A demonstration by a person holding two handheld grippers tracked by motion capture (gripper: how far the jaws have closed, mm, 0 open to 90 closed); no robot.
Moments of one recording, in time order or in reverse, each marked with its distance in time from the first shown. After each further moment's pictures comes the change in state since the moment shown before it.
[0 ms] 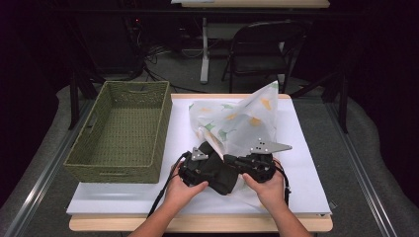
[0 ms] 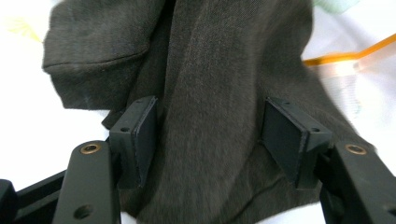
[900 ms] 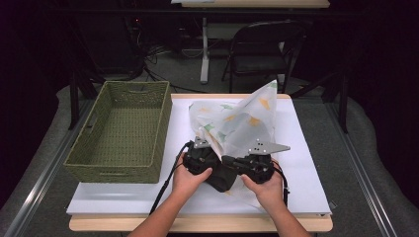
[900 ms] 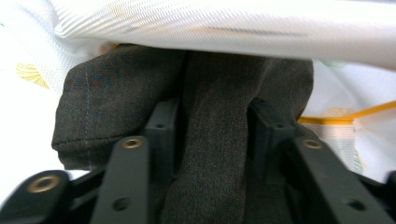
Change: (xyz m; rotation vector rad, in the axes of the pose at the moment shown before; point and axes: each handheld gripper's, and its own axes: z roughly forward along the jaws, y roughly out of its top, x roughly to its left) left arm 0.007 0.029 0.001 -0.078 -0.014 -0.059; right arm 0.004 0.000 0.002 0.005 0.010 0.000
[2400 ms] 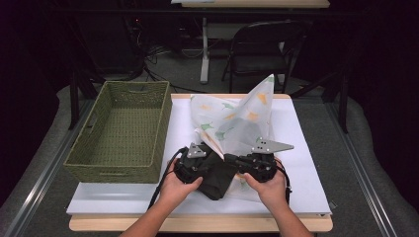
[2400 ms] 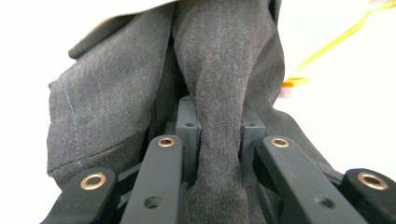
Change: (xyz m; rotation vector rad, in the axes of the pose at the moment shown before) left arm -0.013 -0.008 -0.047 0.055 -0.021 0.122; right arm -0.002 0.005 -0.006 -0.017 -0.005 -0.015
